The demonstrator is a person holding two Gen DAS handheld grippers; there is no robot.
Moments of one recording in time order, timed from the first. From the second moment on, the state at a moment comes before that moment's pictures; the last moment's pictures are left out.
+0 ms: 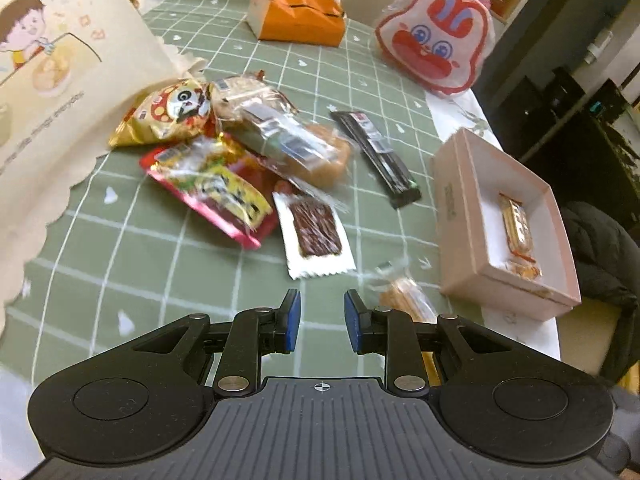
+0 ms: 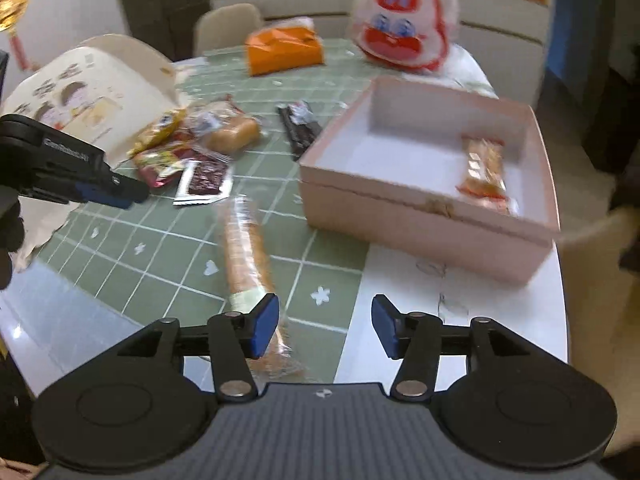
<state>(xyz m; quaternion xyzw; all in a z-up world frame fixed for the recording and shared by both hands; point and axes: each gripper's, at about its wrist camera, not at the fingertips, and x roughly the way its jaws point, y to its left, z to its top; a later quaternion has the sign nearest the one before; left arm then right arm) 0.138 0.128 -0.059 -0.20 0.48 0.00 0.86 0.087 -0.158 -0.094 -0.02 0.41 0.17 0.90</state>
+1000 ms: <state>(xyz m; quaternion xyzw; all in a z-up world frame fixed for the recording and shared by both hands) 0.209 0.084 -0.106 0.09 0.49 -0.27 0.82 0.104 -0.076 -0.112 0.02 0.42 0.08 0.90</state>
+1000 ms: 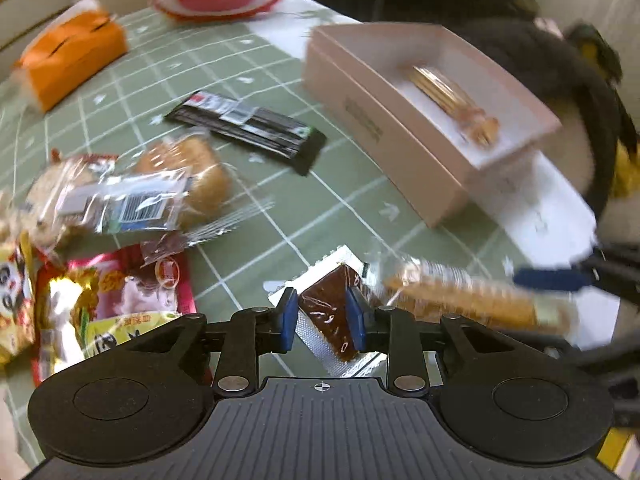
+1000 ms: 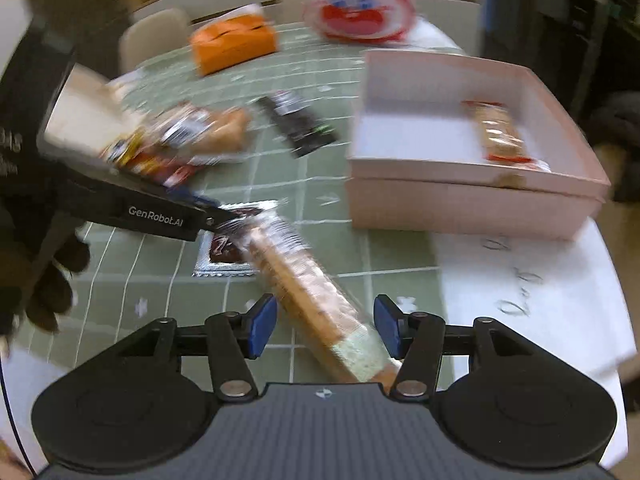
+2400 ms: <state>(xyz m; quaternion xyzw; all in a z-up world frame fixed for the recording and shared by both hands) 0.201 0.057 -0.086 -0.01 0.46 -0.19 0.86 0.010 -0.061 -0.134 0.11 0.40 -0.06 0.91</state>
